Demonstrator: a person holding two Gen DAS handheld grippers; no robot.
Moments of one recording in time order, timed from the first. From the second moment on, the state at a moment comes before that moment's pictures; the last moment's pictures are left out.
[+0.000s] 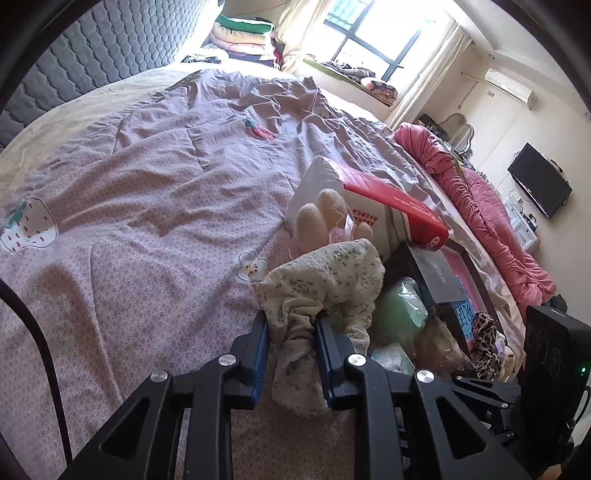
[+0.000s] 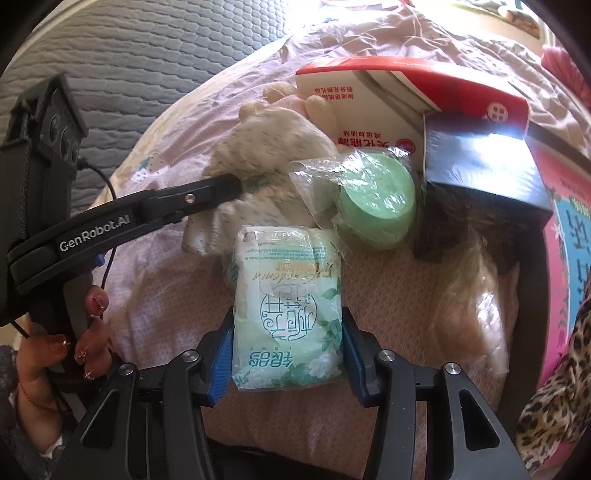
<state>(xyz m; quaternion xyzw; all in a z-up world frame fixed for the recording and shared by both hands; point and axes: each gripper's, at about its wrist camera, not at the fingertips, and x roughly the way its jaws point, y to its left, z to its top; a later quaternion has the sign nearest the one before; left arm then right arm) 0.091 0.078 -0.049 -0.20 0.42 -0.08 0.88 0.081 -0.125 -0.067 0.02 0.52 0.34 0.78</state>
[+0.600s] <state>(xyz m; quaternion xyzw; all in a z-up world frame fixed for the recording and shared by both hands) 0.054 0.075 -0.011 -0.20 0.38 -0.08 0.90 0.056 -0.143 -0.043 0.03 0.49 0.35 0.80</state>
